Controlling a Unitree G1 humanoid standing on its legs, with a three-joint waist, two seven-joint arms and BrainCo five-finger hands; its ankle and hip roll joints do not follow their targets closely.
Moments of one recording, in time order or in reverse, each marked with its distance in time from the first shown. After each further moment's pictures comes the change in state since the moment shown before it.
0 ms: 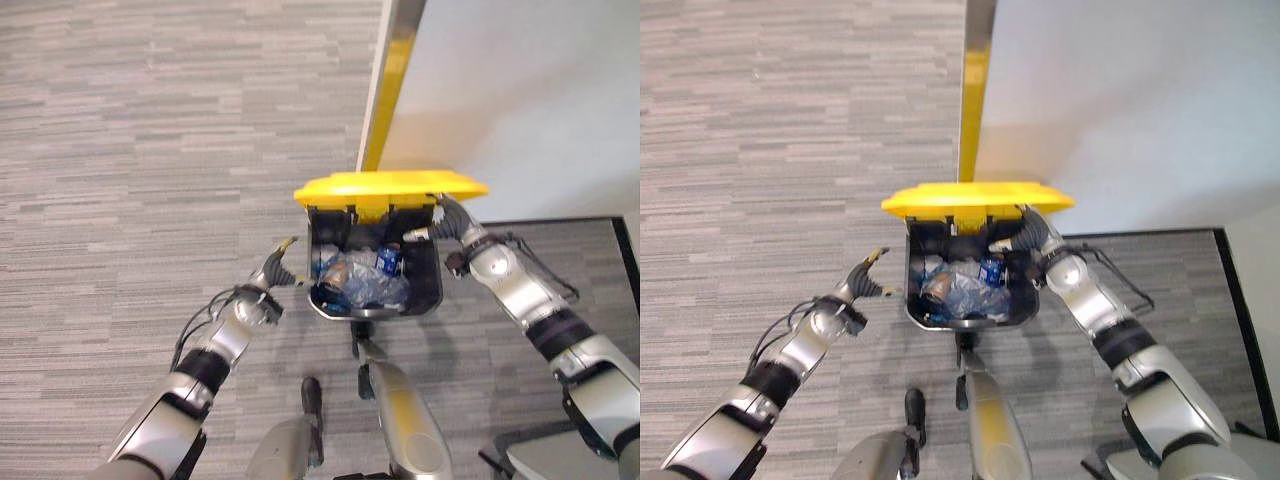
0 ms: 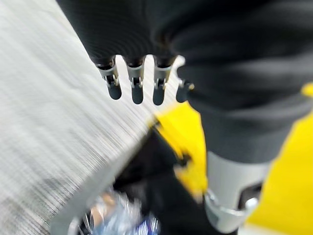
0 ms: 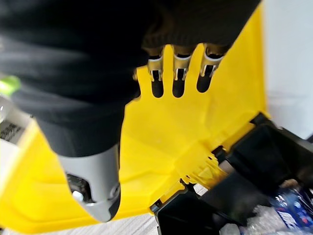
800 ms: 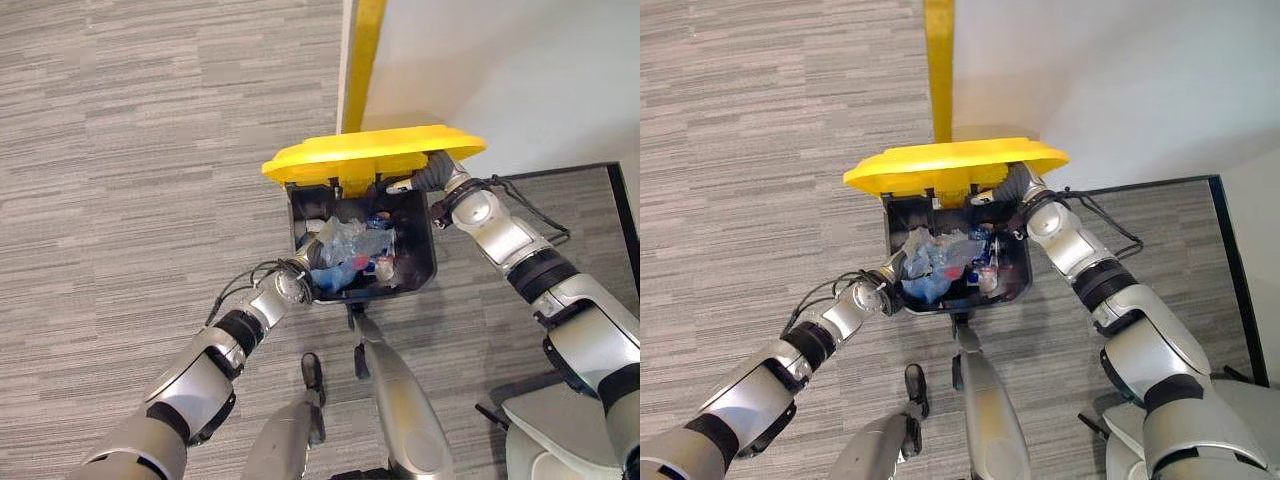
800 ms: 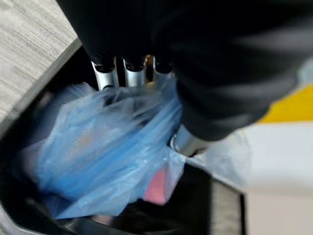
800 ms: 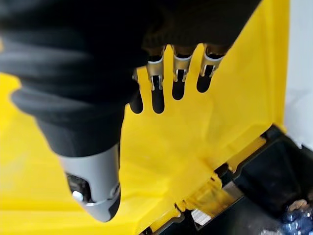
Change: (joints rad) left arm -0.495 -0.127 -0.402 0.317 -0.052 -0.015 -0.040; right arm -0.562 0.066 0.301 0.273 0.075 0.006 -0.067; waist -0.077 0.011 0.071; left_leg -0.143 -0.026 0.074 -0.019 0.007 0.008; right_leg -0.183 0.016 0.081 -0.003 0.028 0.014
